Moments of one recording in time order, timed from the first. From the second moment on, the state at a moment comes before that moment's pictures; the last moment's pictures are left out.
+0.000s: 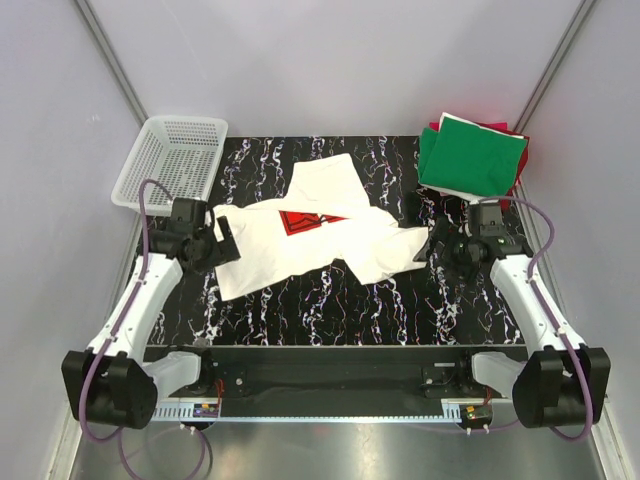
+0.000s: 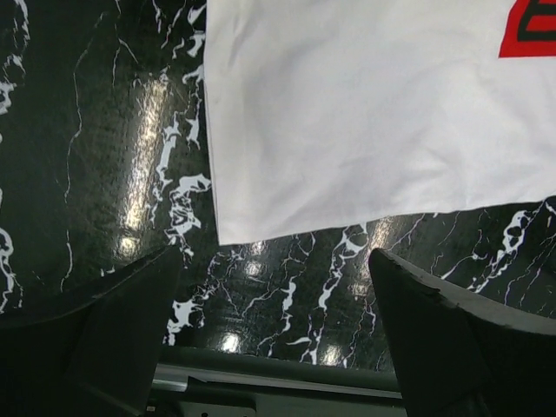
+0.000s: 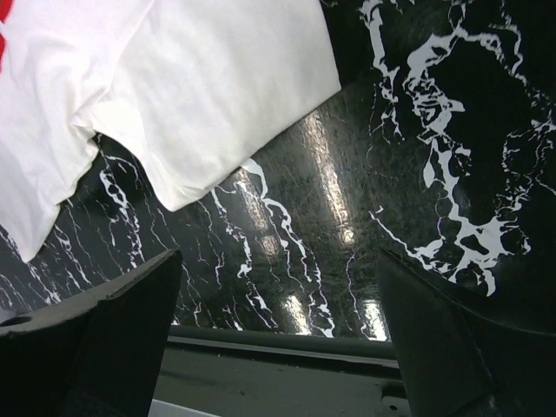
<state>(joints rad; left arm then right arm) -0.12 1.13 0.95 -0.86 -0.07 -0.45 0.05 1.13 0.87 -0.75 -0.21 0.54</state>
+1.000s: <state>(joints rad) -0.15 1.14 0.49 -0.46 -0.13 -0.81 0.06 1.08 0.73 -0.67 -0.28 0.62</state>
